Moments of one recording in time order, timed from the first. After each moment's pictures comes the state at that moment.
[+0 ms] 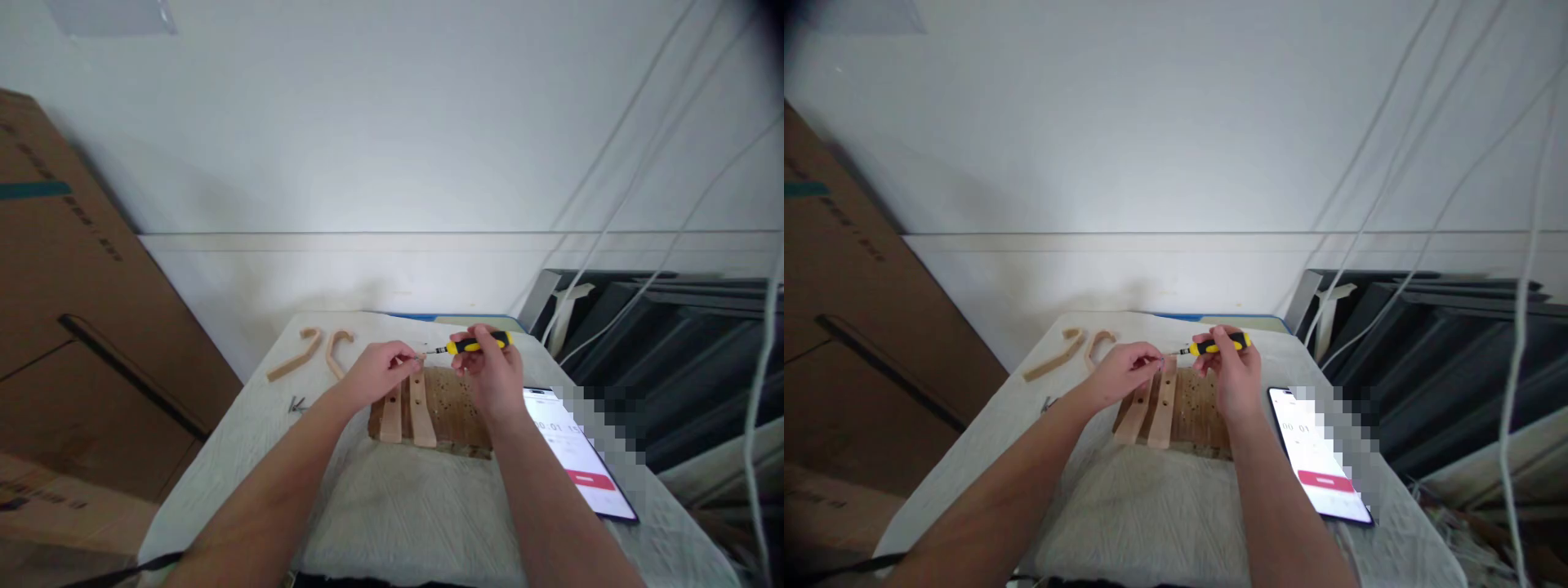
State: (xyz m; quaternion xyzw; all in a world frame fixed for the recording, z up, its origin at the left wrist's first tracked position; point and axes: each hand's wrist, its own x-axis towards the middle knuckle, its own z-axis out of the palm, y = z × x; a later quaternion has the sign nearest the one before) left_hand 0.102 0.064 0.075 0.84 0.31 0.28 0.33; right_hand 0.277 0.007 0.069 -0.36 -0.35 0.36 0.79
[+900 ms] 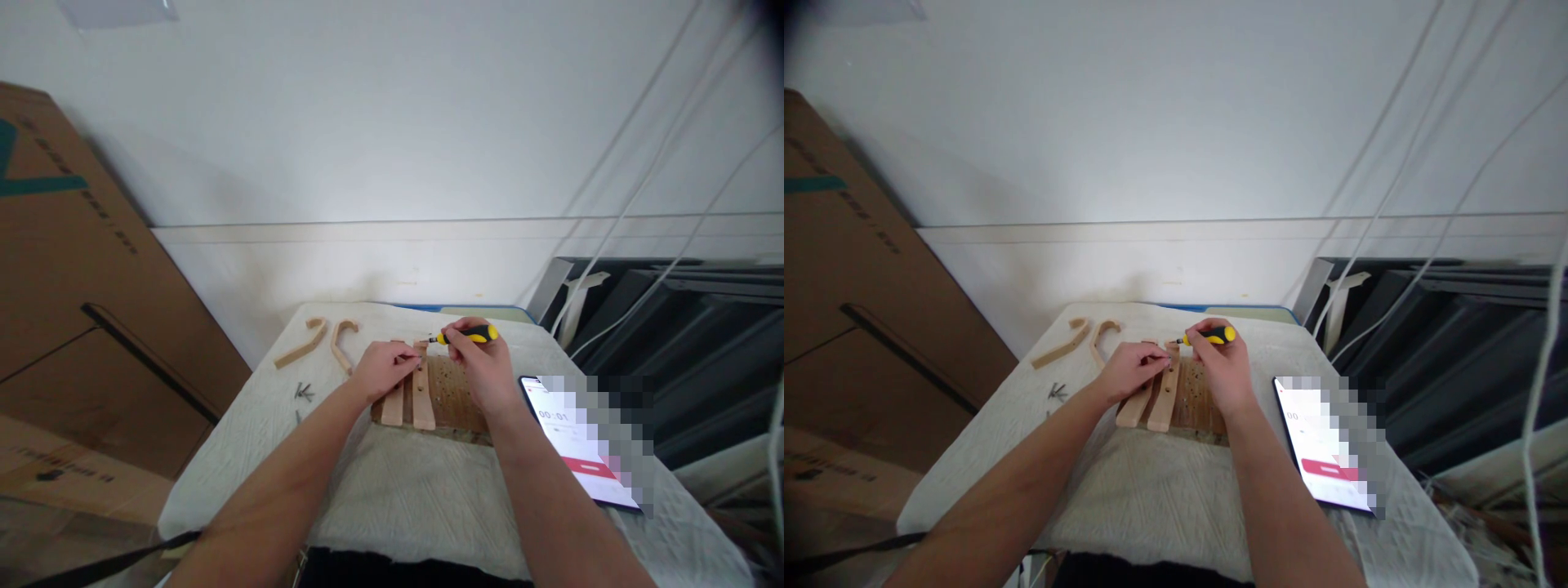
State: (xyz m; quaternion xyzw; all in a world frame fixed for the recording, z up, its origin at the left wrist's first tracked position) left_hand 0.107 0.068 0.045 0.86 0.35 0.25 0.26; right_hand 0.272 0.013 0.050 -0.40 -0.41 0.34 0.74
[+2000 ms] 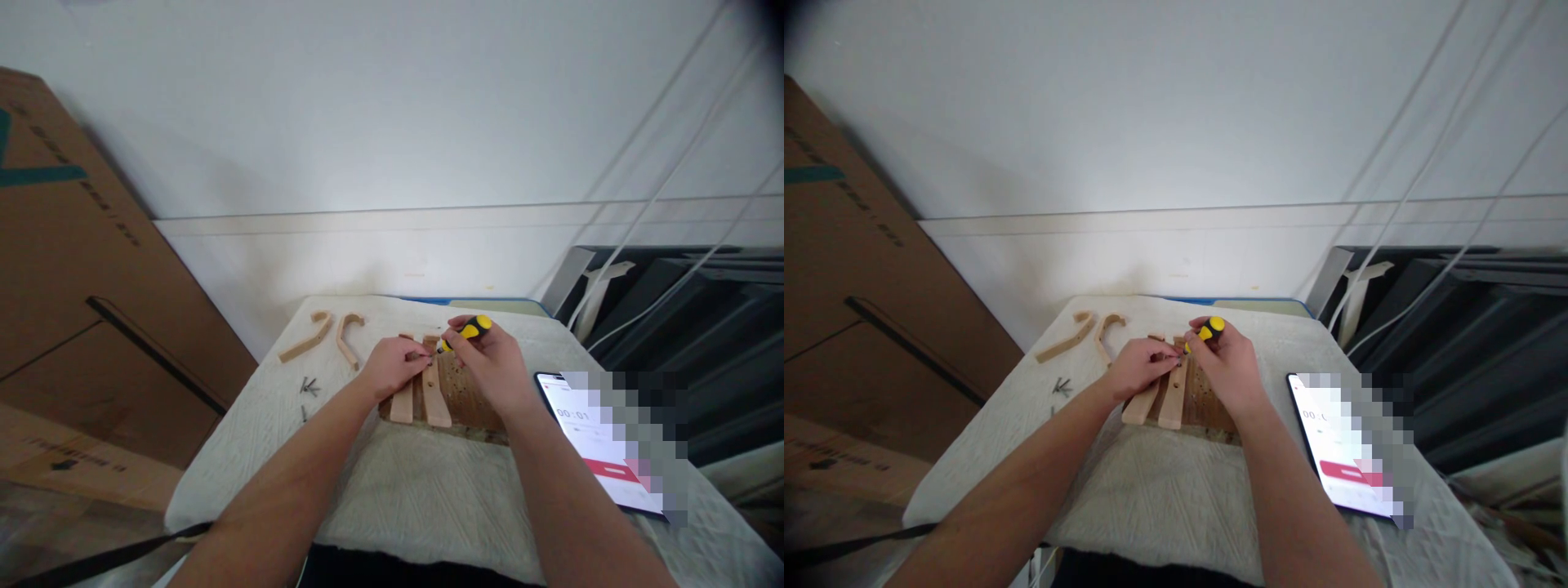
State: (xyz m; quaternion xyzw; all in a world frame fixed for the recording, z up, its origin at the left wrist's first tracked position) left_hand 0.108 0.070 0.039 0.87 0.35 0.23 0.27; right_hand 0.273 0.003 0.053 -0.56 -0.52 0.25 0.59
